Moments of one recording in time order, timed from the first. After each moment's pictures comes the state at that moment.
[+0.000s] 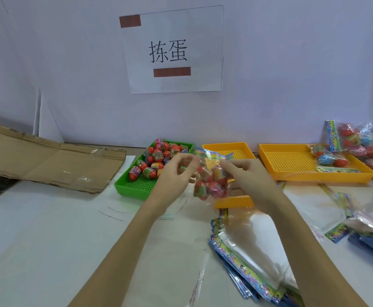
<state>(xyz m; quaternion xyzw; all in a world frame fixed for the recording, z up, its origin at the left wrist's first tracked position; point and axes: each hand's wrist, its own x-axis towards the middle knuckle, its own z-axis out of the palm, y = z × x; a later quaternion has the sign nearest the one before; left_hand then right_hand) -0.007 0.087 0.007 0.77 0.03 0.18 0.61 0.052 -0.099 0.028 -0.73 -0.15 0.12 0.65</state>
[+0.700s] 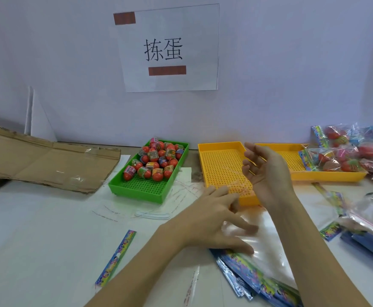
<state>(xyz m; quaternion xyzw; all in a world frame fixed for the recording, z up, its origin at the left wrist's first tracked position) -0.026 0.021 -0.010 0.93 -0.32 0.12 0.14 0.066 -0.120 0.035 -0.47 0.01 0.09 0.88</state>
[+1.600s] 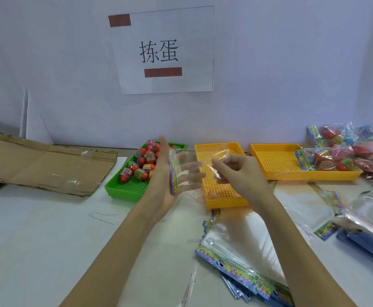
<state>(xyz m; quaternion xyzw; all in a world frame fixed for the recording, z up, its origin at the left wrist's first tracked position) -0.008 0.074 0.018 0.58 0.06 0.08 0.81 0.065 -0.104 0.016 -0.74 -0.21 0.02 0.64</state>
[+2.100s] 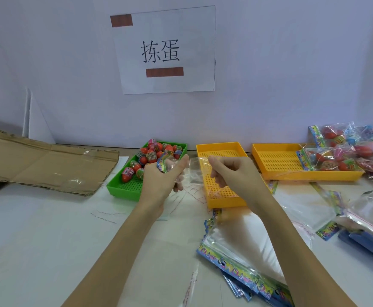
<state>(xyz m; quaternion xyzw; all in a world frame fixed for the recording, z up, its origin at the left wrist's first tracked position) -0.007 0.085 0.006 0.70 0.14 0.25 0.65 0.056 -0.098 0.023 -0.76 -0.25 0.03 0.61</state>
